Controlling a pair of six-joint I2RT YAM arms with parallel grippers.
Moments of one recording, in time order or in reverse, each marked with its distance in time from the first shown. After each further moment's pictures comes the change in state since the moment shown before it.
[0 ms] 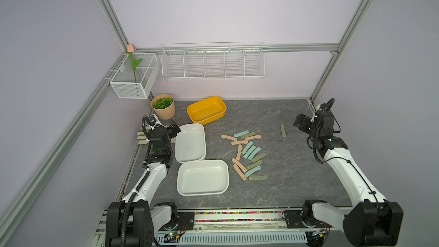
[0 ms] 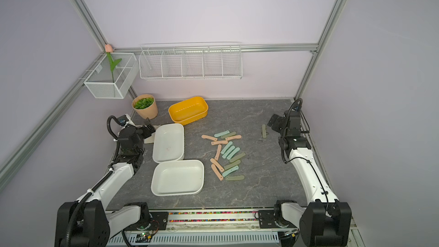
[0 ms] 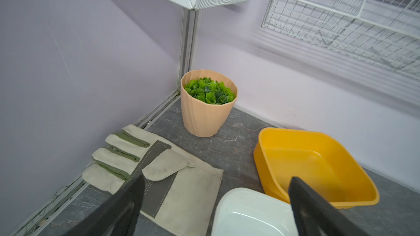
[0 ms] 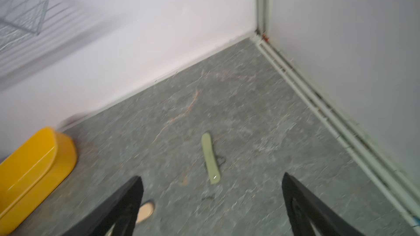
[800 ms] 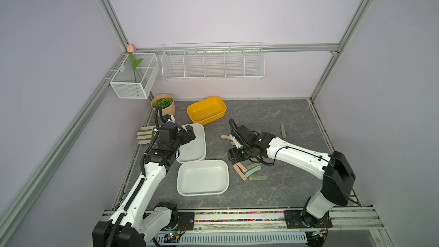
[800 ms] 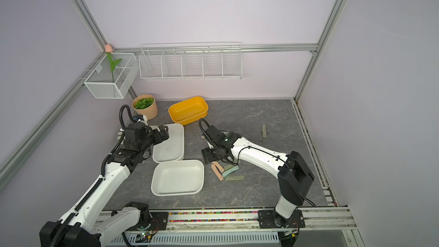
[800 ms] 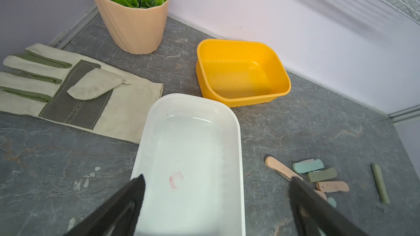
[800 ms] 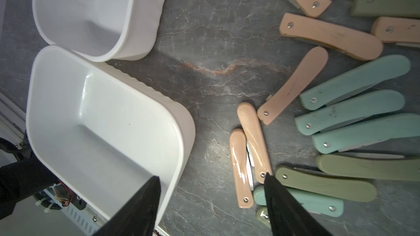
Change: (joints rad) left arm -0.190 -0.090 0.200 -0.635 0.174 -0.145; right arm 0.879 0.538 0.386 -0.416 -0.177 0.082
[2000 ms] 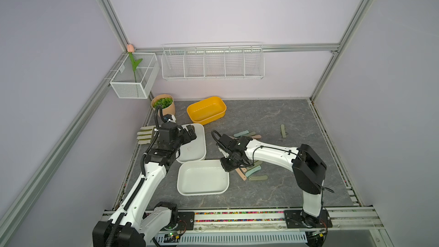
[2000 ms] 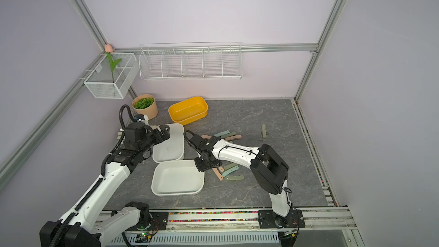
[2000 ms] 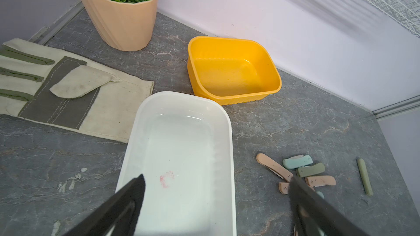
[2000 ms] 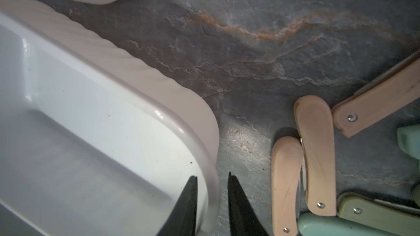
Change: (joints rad) left arm -0.001 0.002 0.000 0.014 0.040 -0.015; right arm 0.073 0.230 0.119 -0.072 -0.048 0.019
